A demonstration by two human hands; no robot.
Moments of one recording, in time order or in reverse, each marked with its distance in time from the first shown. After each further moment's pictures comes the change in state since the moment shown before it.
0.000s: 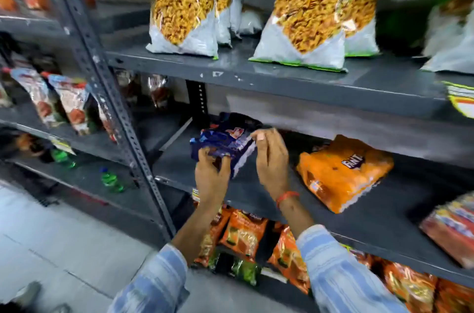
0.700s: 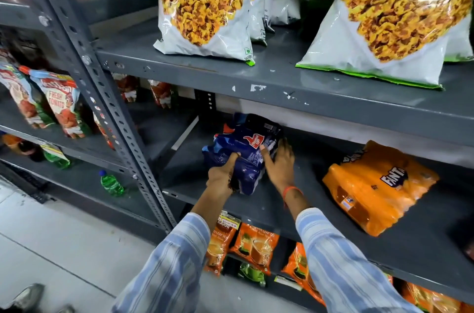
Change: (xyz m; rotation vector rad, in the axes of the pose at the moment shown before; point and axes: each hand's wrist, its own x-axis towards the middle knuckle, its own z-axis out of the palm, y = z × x) left_hand 0.118 -0.080 0.042 -0.435 -0.161 -0.871; right_hand 0.061 0.096 0.095 -0.158 -0.193 0.415
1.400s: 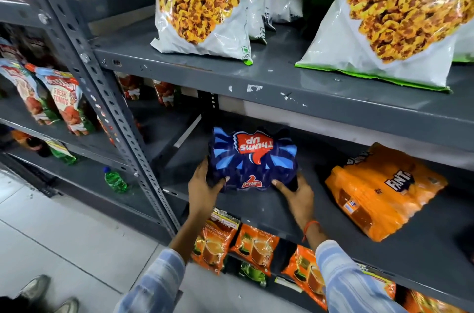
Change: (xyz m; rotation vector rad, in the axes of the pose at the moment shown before) left_hand -0.042 -0.016 -0.054 0.601 0.016 0.667; right_hand -0.050 0.061 -0.022 0.286 0.052 0.056
